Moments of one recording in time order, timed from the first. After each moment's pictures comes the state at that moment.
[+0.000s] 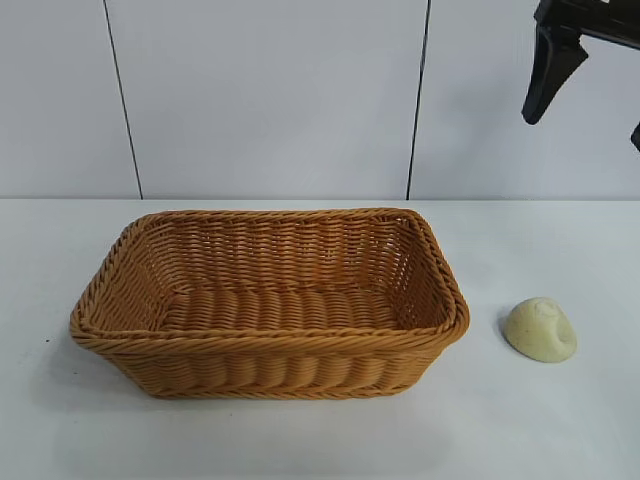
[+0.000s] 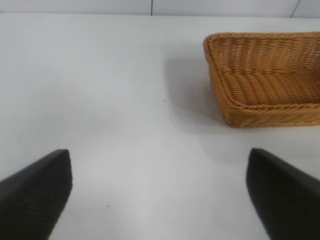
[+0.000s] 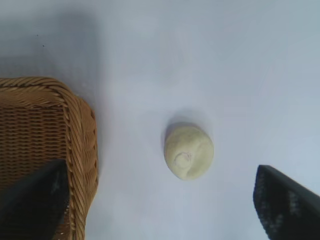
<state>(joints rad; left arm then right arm) -0.04 -0.01 -0.50 -0.05 1.06 0.03 0.00 1.80 -1.52 0.18 1.13 0.04</state>
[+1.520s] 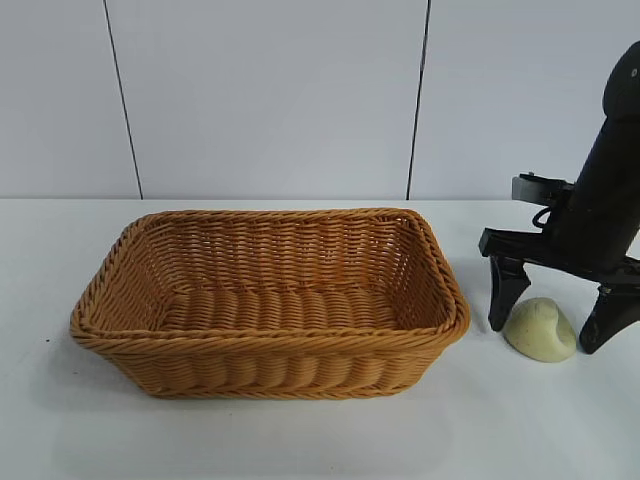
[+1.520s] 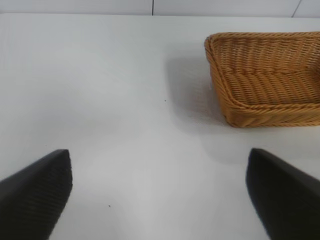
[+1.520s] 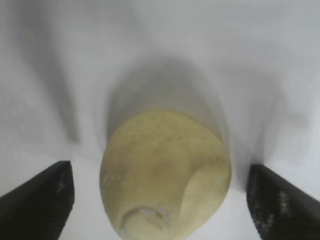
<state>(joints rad) -0.04 -0.01 -0.50 -0.05 1.06 0.03 0.04 2.08 -1.23 0.21 0.79 0.04</state>
